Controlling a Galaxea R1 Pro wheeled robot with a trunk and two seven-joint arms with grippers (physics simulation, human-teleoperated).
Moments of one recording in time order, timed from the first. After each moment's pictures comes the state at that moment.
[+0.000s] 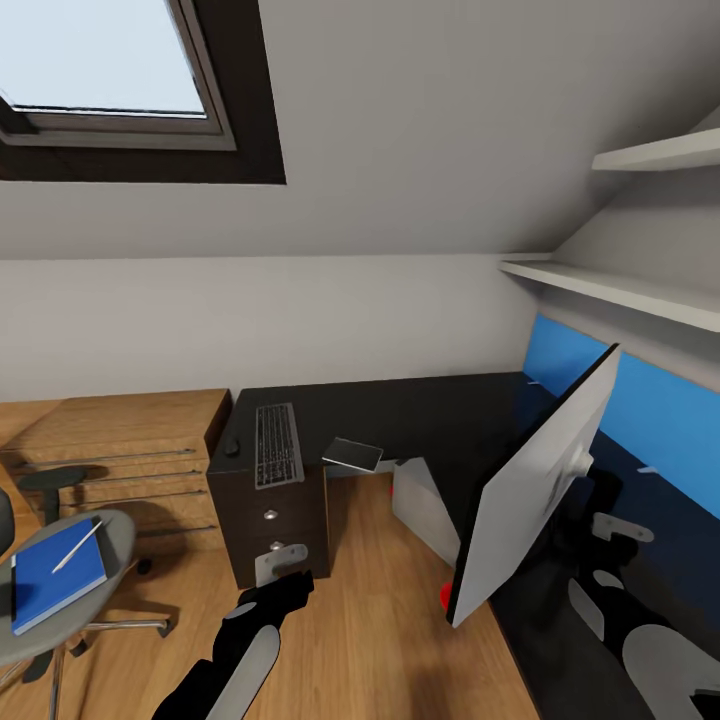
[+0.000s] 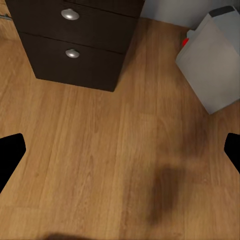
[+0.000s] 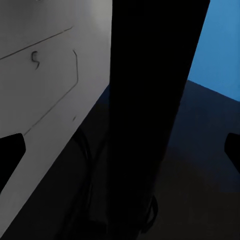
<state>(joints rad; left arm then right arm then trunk) -0.26 -0.02 -0.41 -1.30 0.67 0.44 0.67 -0.71 -0.24 -0.05 -0.27 -0.20 -0.42 -0.29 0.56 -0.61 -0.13</state>
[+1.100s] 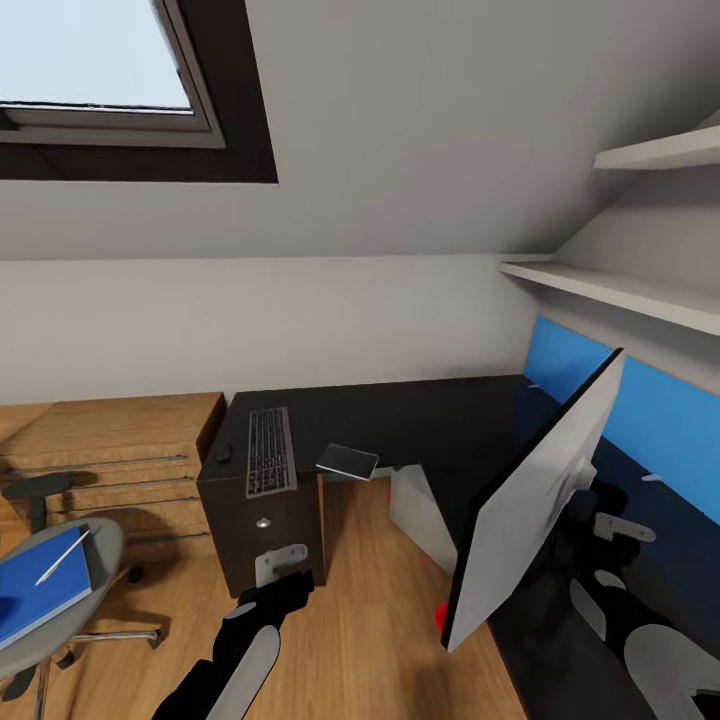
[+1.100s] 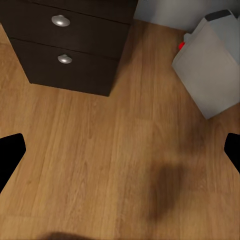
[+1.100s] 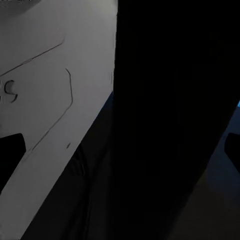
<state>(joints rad) -0.26 -0.02 -0.41 -1.30 0.67 0.44 0.67 -0.71 -0.25 -0.05 -0.27 -0.20 -0.42 -0.29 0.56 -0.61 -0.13</state>
